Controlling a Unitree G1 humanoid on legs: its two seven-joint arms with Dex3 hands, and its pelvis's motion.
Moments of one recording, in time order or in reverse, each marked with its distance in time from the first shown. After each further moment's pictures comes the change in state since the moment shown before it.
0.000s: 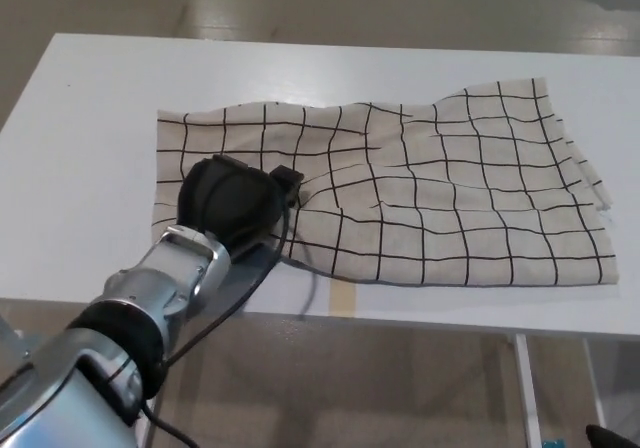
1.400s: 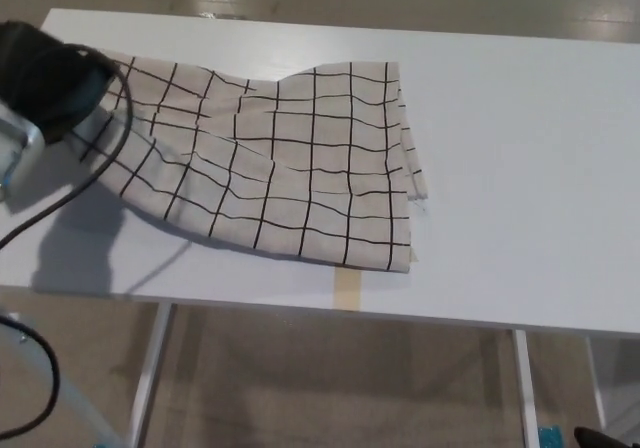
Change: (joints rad) left_arm -0.262 0.370 -0.143 0.058 0.137 -0.056 0.032; right_arm -0.020 -0.012 0.016 0.039 -0.014 -0.001 0.001
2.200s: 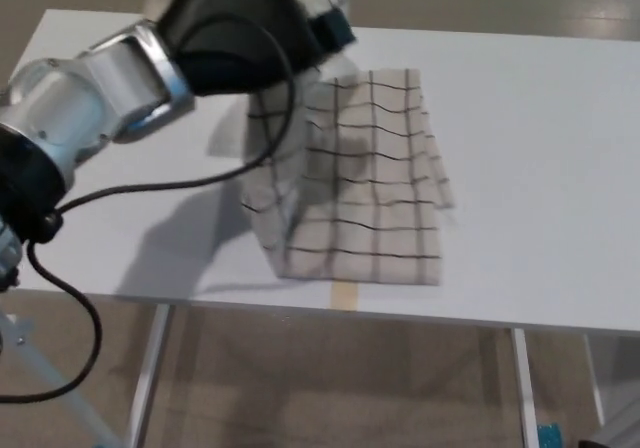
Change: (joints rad) left_arm -0.056 -0.013 -0.027 -0.563 0.121 -0.191 0.205; right_arm 0.047 -0.015 0.010 -0.043 -0.032 -0.001 -0.031
